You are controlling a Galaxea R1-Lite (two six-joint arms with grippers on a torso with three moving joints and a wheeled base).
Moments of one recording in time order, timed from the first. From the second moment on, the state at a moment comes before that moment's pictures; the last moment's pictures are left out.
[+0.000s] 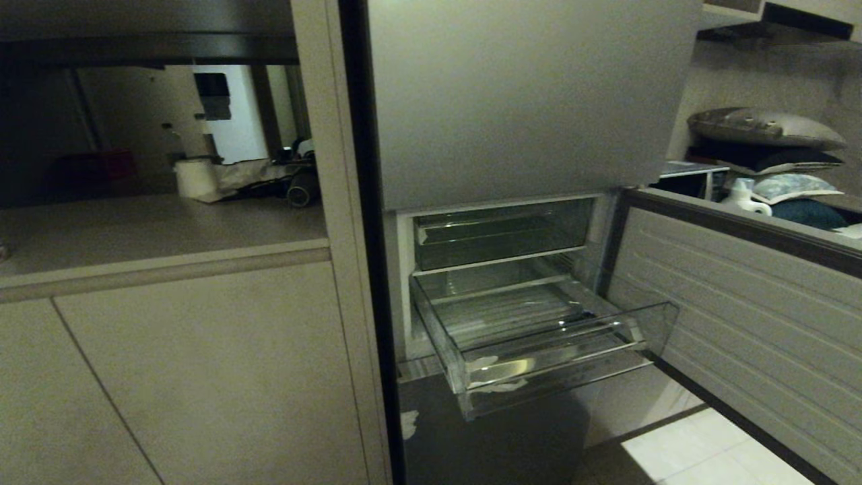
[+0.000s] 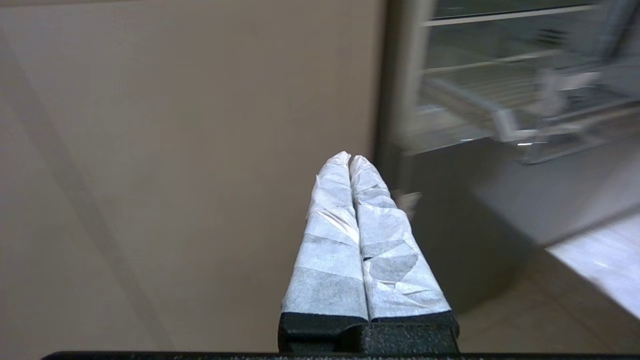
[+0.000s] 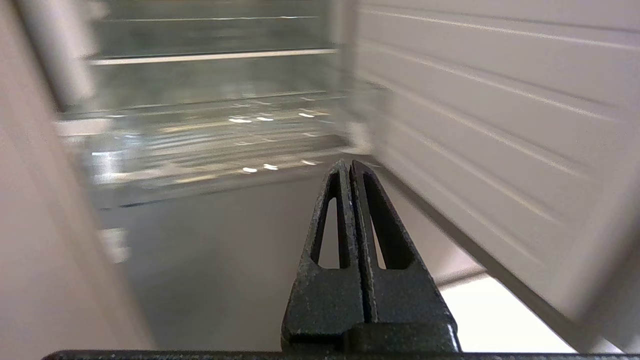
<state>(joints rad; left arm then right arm) -0.01 0.00 0.00 0.01 0.00 0.00 -0.01 0.00 0.00 -0.08 -0.01 0.01</state>
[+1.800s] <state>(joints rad) -0.01 0.00 0.00 0.01 0.00 0.00 -0.01 0.04 -0.07 -0.04 -0.01 0.01</state>
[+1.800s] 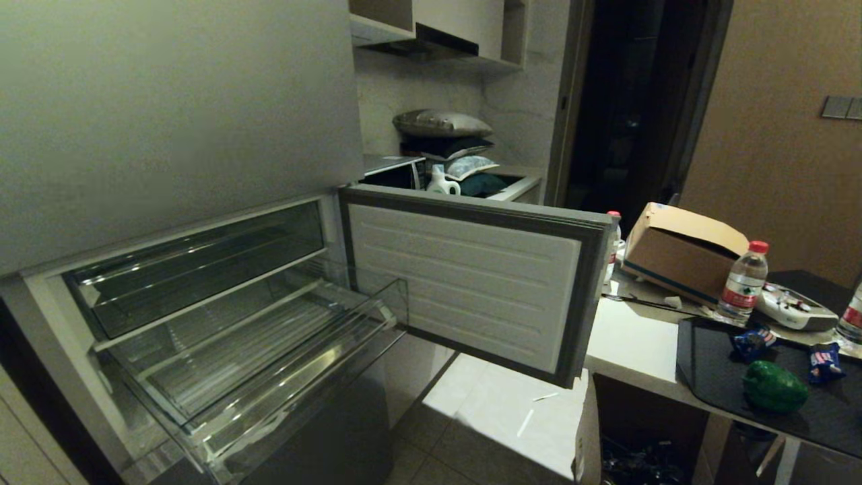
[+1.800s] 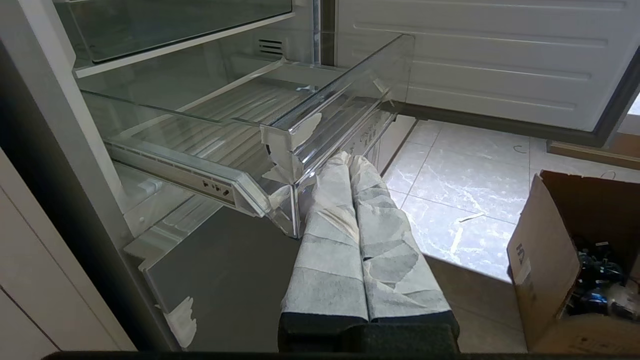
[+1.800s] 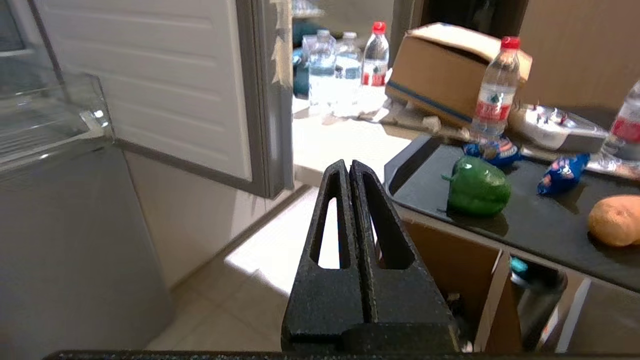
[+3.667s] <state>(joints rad) -0.01 0.00 0.00 0.01 0.00 0.00 -0.45 1.80 -0.66 -0.43 0.05 0.09</state>
